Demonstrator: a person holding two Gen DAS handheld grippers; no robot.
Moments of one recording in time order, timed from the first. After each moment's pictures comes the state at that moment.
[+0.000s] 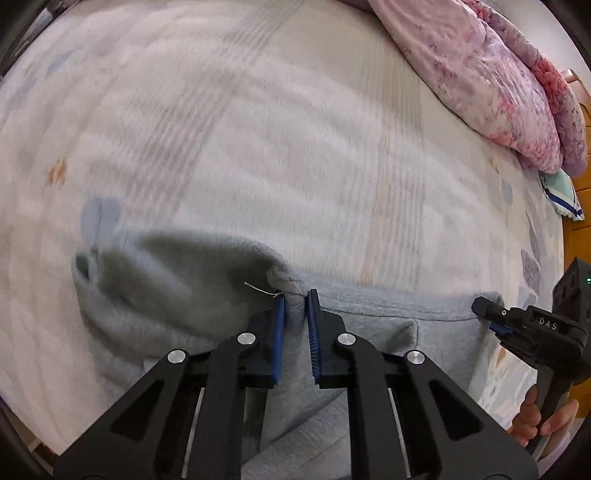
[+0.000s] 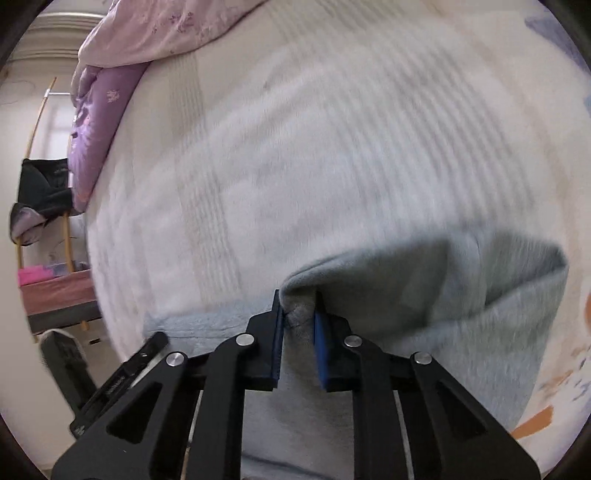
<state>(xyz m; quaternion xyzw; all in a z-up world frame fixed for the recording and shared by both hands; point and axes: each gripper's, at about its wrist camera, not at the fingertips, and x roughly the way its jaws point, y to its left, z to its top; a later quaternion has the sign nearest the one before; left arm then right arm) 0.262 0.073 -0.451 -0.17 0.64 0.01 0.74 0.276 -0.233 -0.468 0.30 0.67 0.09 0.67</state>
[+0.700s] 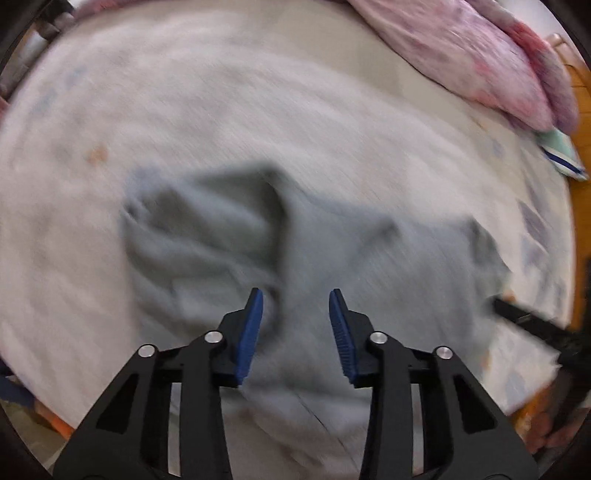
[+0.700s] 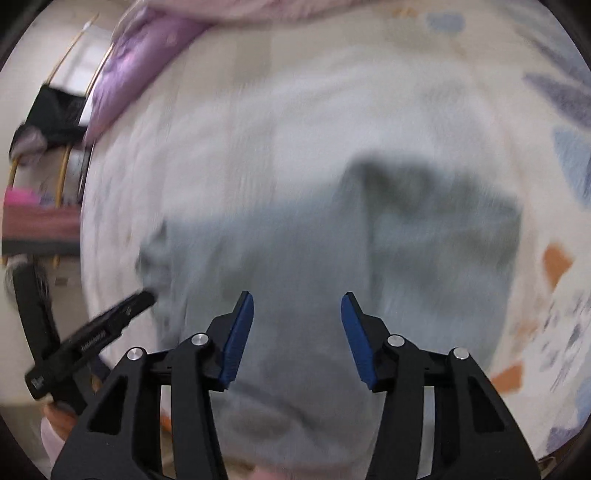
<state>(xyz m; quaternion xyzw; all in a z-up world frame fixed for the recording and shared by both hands) 0.184 0.057 -0.410 -0.13 0.67 -0.01 0.73 0.184 -0.198 -0.415 0.19 0.68 0.16 0.69</state>
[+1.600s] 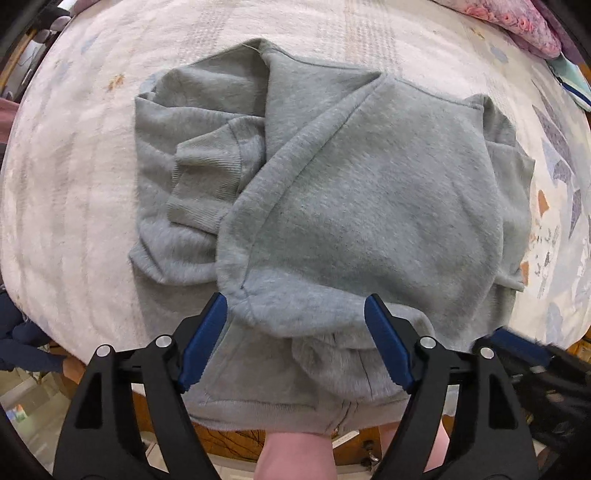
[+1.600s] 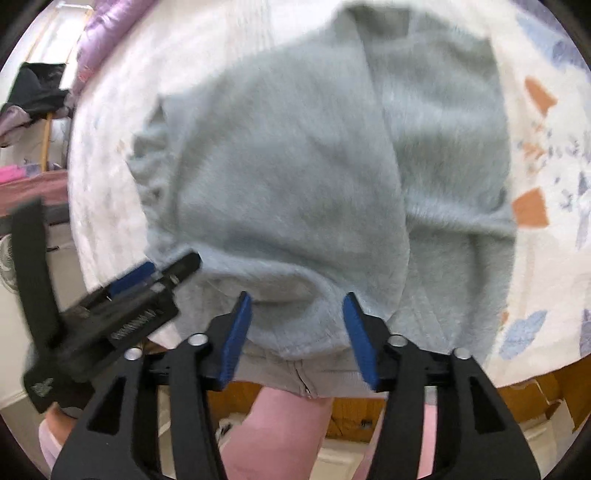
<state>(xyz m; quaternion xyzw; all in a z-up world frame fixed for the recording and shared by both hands) 0.107 0.014 -0.416 -0.05 0.73 0.03 0.68 0.091 -0.181 -0.389 0.19 0.73 0.13 0.65</state>
